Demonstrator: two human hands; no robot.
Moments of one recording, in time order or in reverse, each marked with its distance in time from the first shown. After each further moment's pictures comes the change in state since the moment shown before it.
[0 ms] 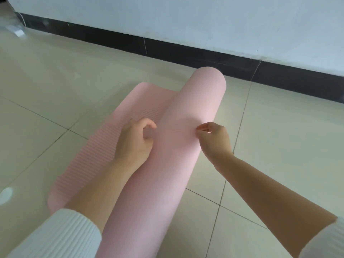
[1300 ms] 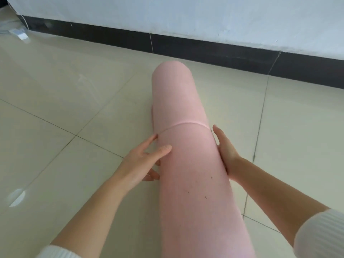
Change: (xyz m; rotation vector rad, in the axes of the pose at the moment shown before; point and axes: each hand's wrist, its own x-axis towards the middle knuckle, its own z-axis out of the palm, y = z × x) left_hand -0.004 -0.030 -0.024 -0.486 -0.457 -0.438; right_hand 0.044 0.052 0.038 0.420 -0.463 0.554
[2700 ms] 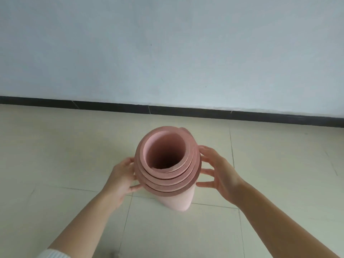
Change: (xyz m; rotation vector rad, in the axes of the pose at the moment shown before) left_hand -0.324 0.399 0.225 -0.106 -0.136 -0.119; right_hand -0.569 -0.164 -0.293 0.104 0.177 -0.192
